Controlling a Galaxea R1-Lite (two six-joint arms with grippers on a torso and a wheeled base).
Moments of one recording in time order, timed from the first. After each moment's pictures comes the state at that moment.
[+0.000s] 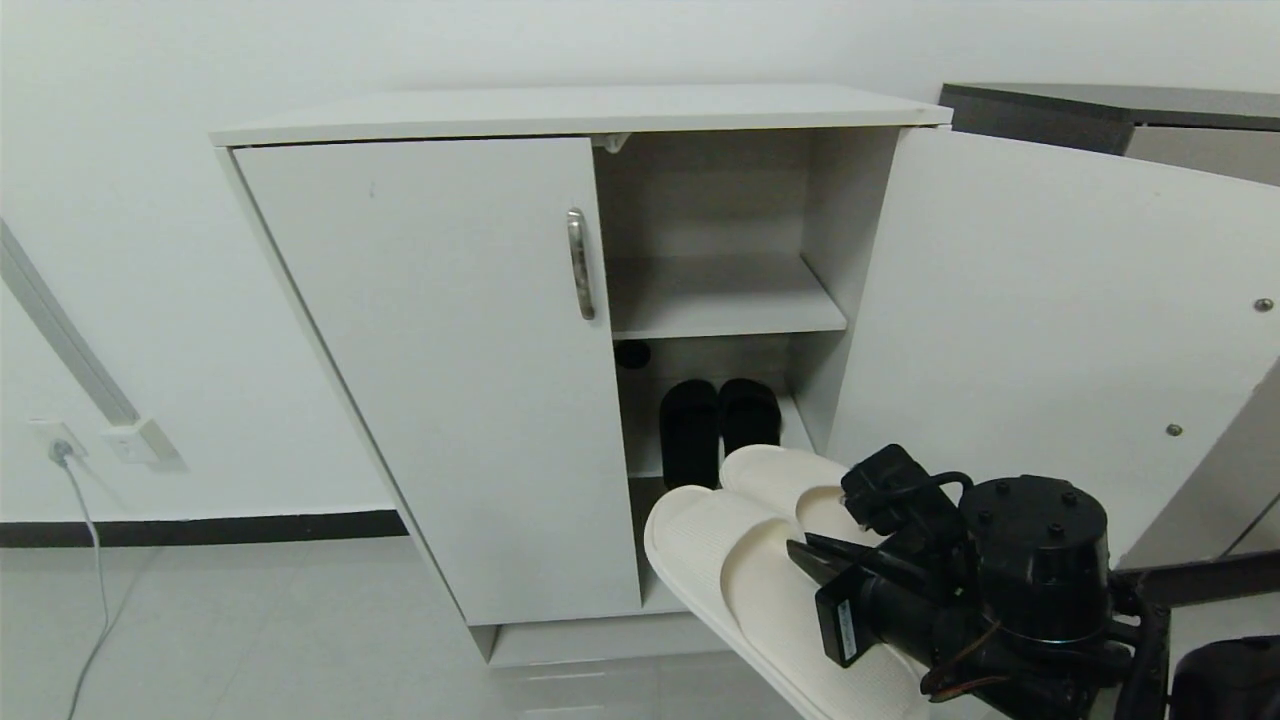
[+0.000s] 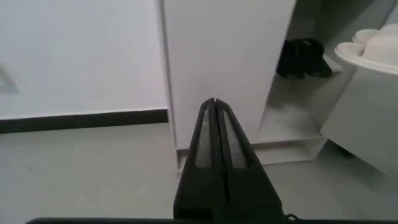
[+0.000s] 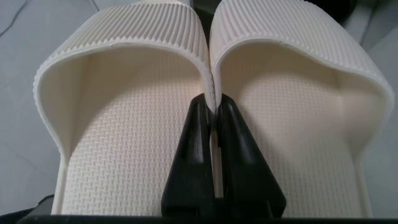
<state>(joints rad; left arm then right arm) 0.00 0.00 0.00 0.00 -0.01 0.00 0.81 1.76 -0.51 -0.95 -0.20 0.06</state>
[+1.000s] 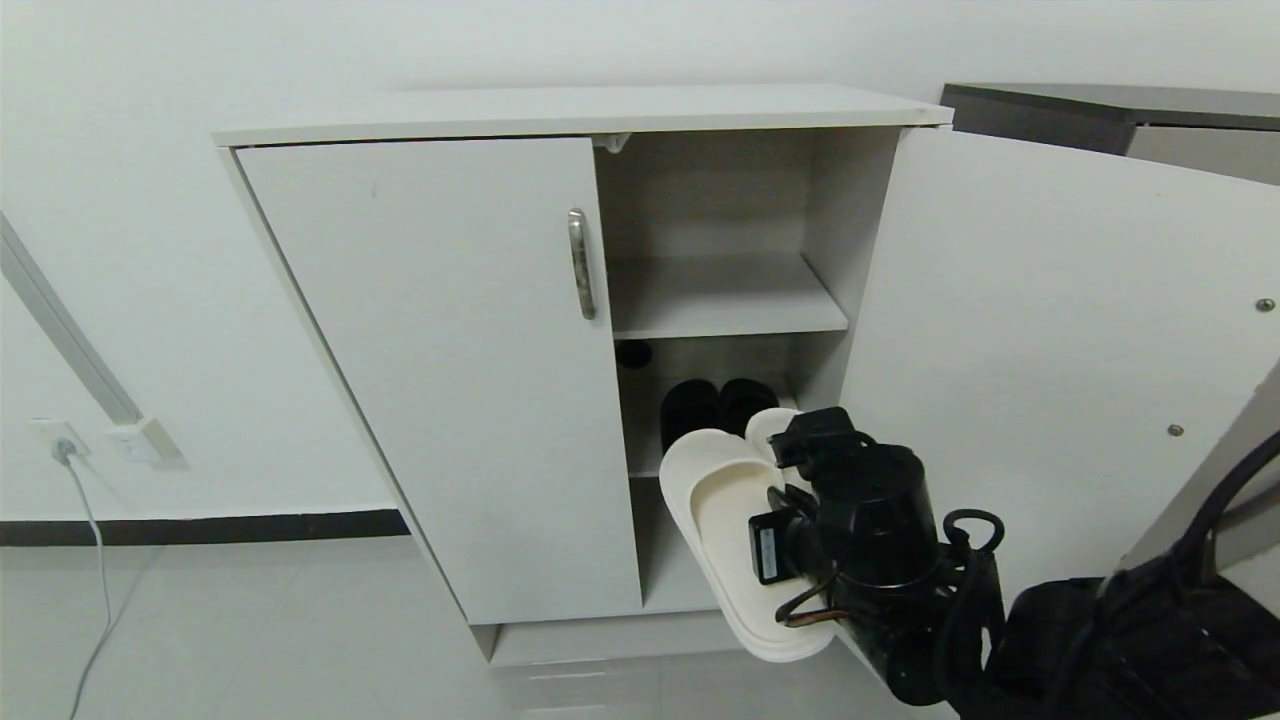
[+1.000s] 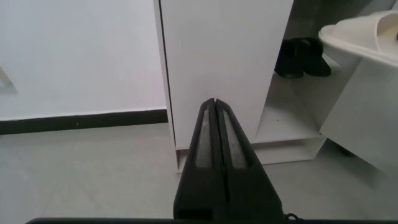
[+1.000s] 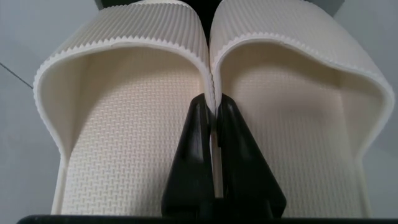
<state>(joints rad) 0.00 0.00 0.00 0.00 -0.01 0.00 0.88 1.94 -0.82 -0.78 -0.62 0.19</state>
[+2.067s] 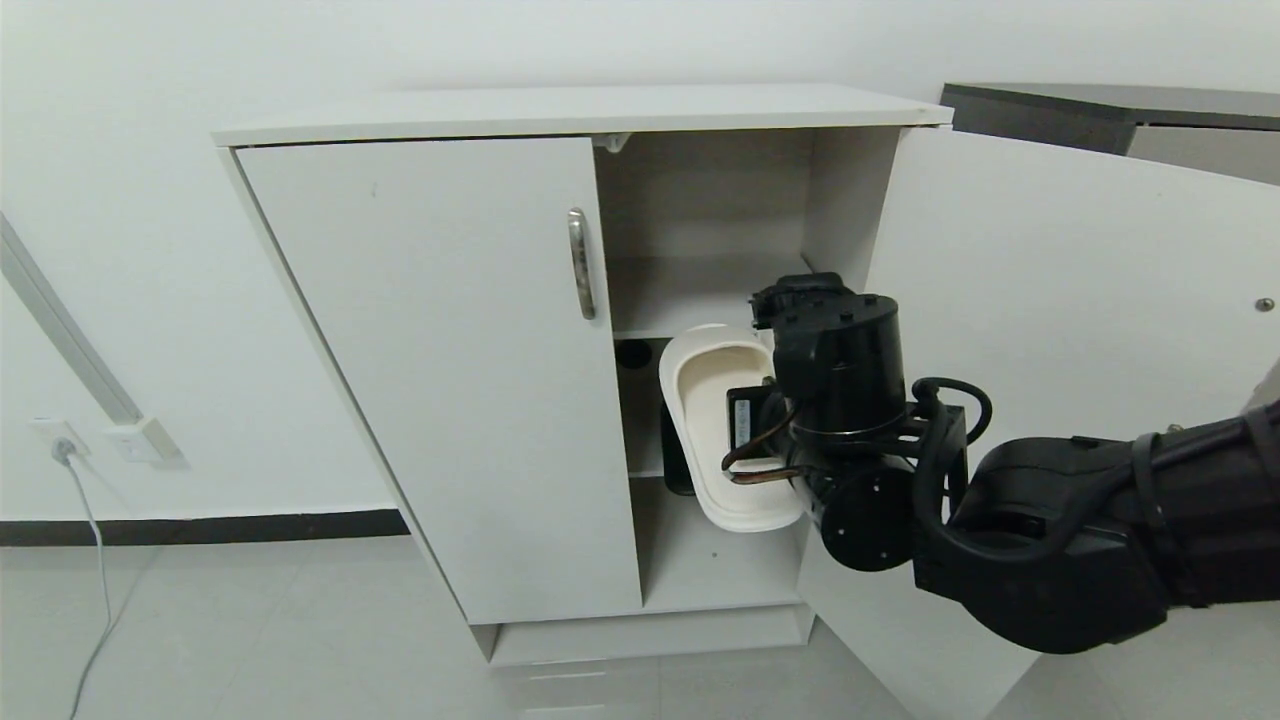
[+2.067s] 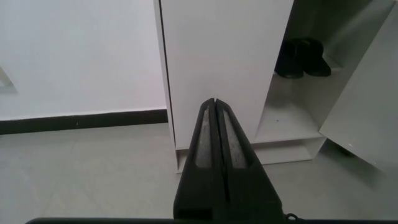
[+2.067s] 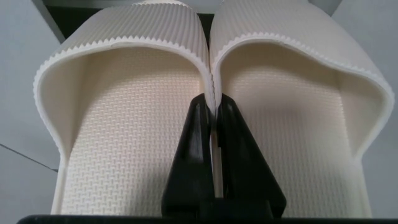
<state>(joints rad) 0.00 0.00 0.00 0.00 -0.01 0.00 0.89 1.91 -1.22 -0.47 -0.80 0.17</state>
